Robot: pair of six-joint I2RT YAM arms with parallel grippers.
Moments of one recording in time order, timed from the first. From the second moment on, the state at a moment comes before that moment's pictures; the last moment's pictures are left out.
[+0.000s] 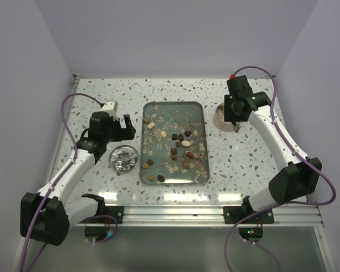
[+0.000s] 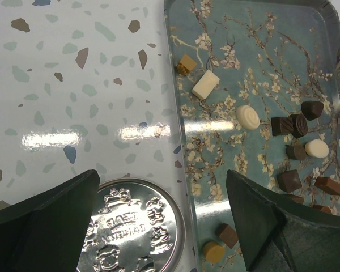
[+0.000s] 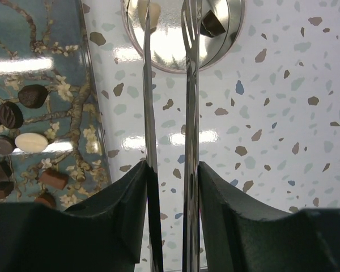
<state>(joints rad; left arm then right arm) -0.22 1.10 0.72 -0.20 0.05 -0.30 0.29 1.50 1.49 -0.99 0.30 0.26</state>
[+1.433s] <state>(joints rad) -0.22 1.11 0.70 -0.20 0.08 -0.31 0.78 1.21 1.13 -1.01 0.10 0.48</state>
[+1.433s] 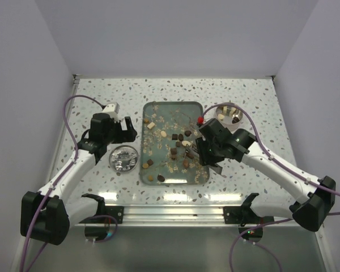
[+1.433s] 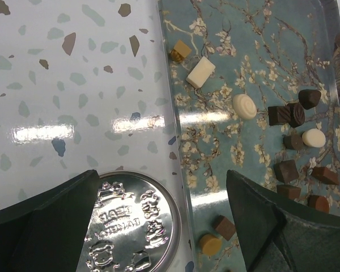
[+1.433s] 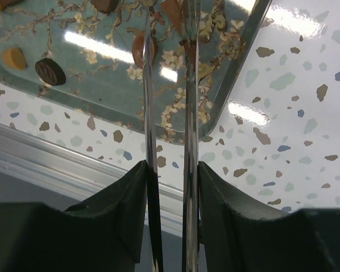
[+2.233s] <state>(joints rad) -0.22 1.04 0.68 -0.21 0.08 -0.32 0.81 1.22 1.07 -0.98 0.11 0.46</state>
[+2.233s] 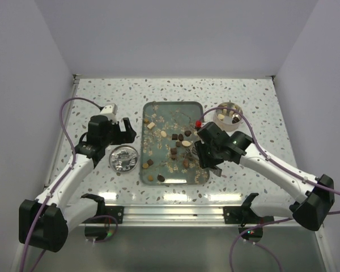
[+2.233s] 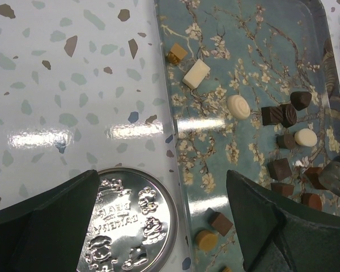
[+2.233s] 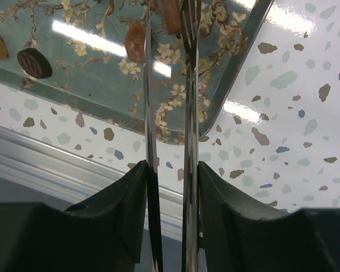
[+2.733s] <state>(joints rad) -0.22 1.02 0.66 -0.22 0.08 -0.34 0.82 1.18 1.04 -0.99 0.11 0.46</state>
